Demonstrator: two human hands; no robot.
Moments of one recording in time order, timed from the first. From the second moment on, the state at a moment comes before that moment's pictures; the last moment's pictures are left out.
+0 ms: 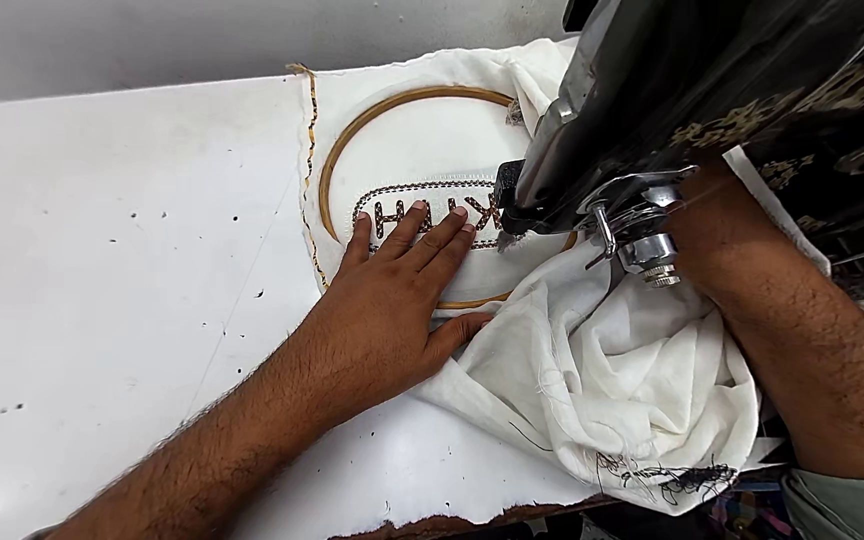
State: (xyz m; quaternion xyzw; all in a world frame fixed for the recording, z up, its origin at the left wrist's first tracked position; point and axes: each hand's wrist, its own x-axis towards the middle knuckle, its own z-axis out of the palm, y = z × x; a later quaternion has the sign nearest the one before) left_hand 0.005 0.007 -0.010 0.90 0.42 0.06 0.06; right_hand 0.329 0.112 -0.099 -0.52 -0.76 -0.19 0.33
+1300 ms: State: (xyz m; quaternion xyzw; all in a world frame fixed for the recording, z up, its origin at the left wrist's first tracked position) left_hand 0.012 0.009 -0.014 0.91 0.41 0.08 0.06; right_hand 0.339 0.116 -0.083 -0.53 -0.77 -0.18 0.30
